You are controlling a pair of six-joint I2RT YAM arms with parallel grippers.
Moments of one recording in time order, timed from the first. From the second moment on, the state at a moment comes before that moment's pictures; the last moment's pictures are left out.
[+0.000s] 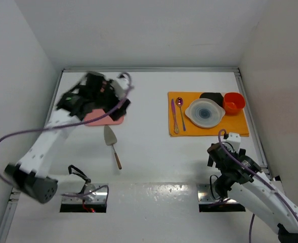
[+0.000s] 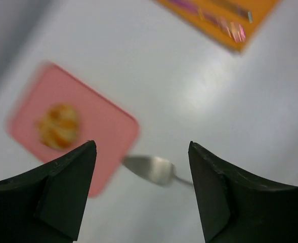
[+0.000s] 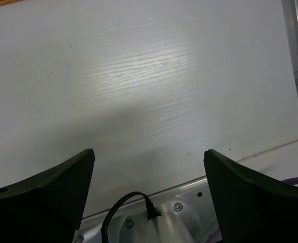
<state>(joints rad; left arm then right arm) -0.34 1.21 1.52 -0.85 0.32 0.46 0.65 0.45 0.45 -1.17 0.68 0.76</state>
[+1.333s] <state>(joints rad) -0.41 1.64 0.90 -0.86 0.29 -0.24 0.65 0.47 0.52 -1.28 0.64 0.89</state>
